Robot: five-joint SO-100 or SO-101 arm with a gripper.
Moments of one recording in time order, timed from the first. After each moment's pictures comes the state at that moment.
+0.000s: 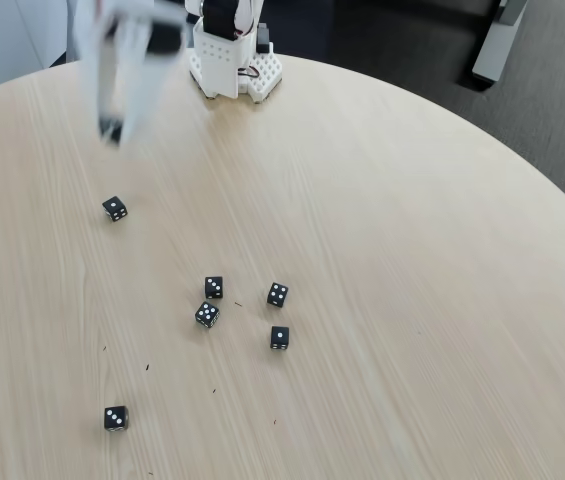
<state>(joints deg) 22.4 136.4 110.9 73.7 17.3</state>
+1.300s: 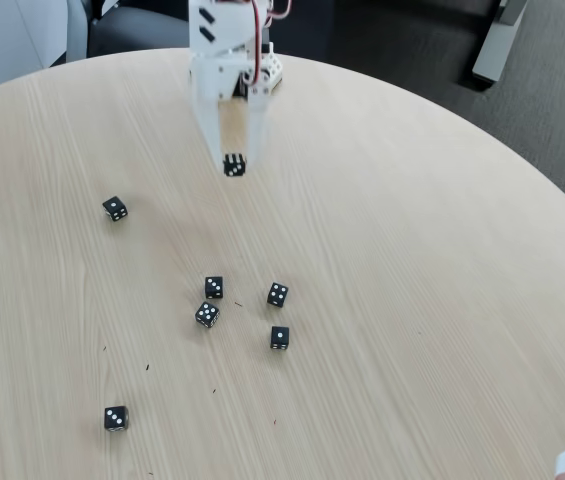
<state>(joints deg) 0.8 178.1 171.8 56.7 -2.8</state>
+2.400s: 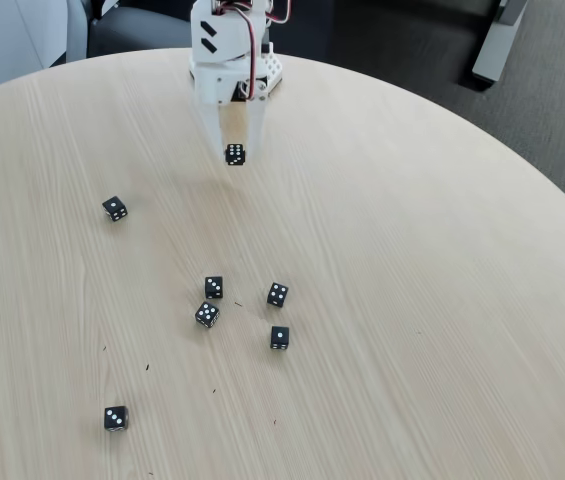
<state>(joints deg) 1.1 178.1 172.8 70.8 3.4</state>
